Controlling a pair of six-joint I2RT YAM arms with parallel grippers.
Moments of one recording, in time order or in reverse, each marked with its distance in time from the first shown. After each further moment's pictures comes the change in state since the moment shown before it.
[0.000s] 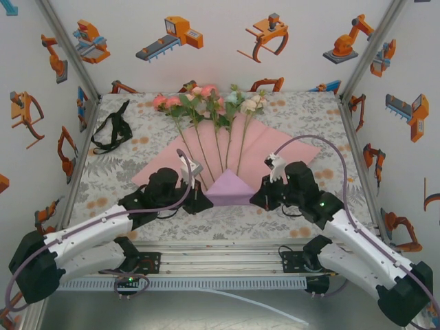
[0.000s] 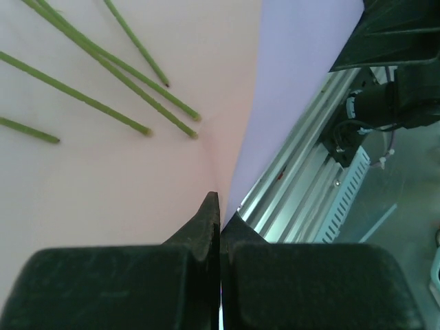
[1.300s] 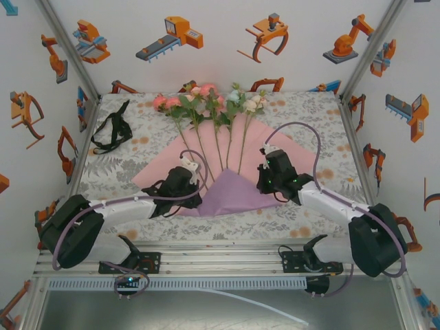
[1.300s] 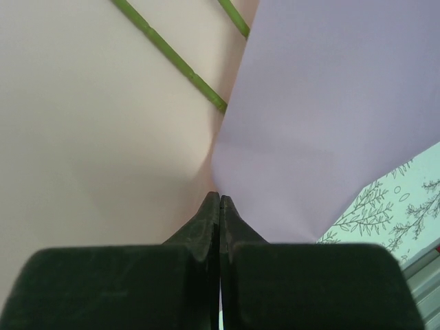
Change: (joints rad) left arm 0.082 0.365 -0.026 0.104 -0.257 -0.018; right arm -0.063 0.460 0.048 0.200 0.349 -0.026
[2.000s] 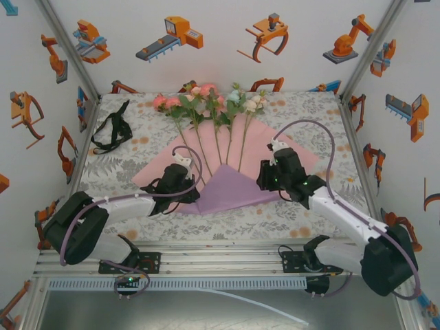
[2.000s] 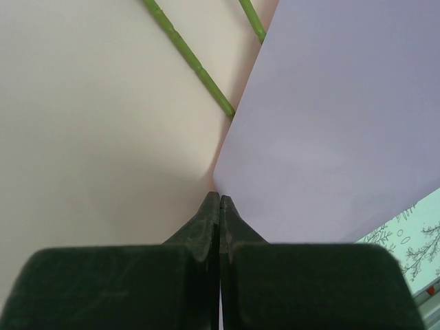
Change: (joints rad) left arm 0.063 0.037 -0.018 0.093 -0.019 -0.055; right arm 0.000 -0.179 0.029 -0.090 -0.008 0.013
